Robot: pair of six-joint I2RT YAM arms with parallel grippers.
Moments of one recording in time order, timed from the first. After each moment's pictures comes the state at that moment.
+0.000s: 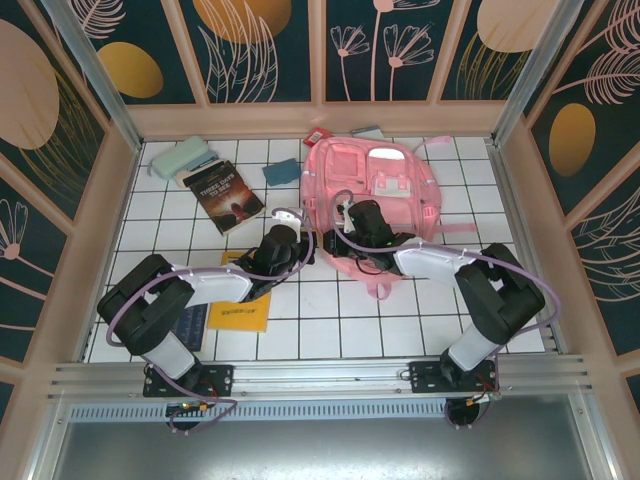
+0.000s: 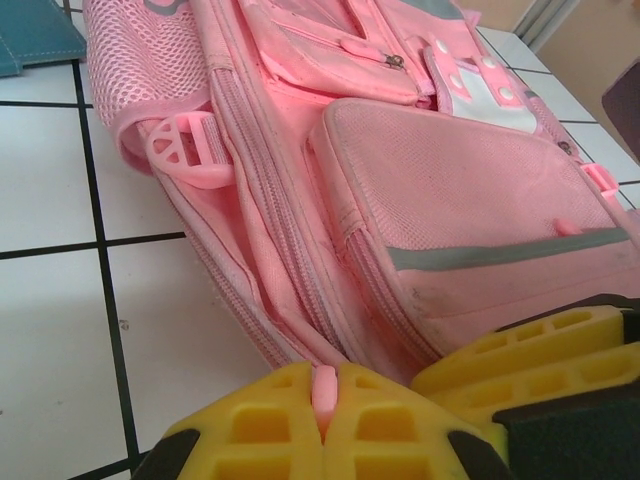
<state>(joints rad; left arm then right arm) -0.78 1.62 0.67 0.52 -0.16 -0.52 0.68 1.61 0.84 0.08 -0.21 0.54</state>
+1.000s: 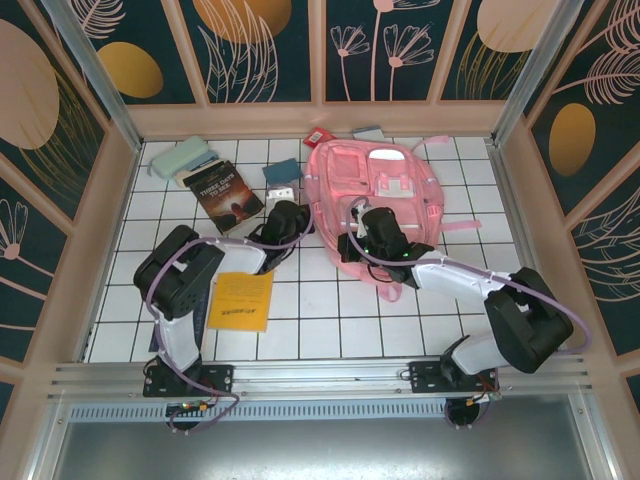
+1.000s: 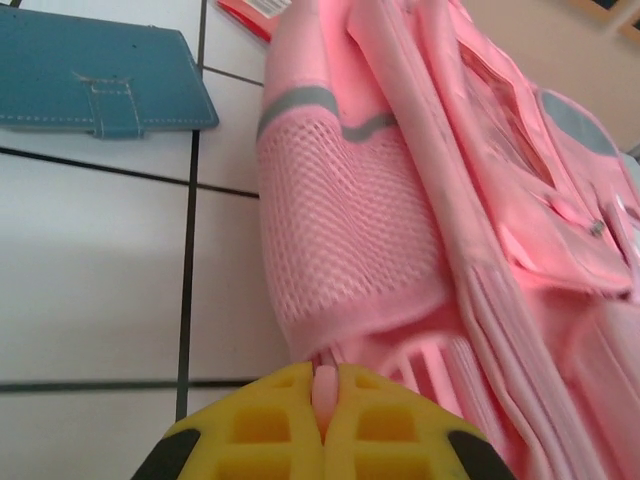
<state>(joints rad) -0.64 1.90 0.90 0.57 -0.25 -0.65 0.68 1.41 0.72 0.04 -0.13 0.54</state>
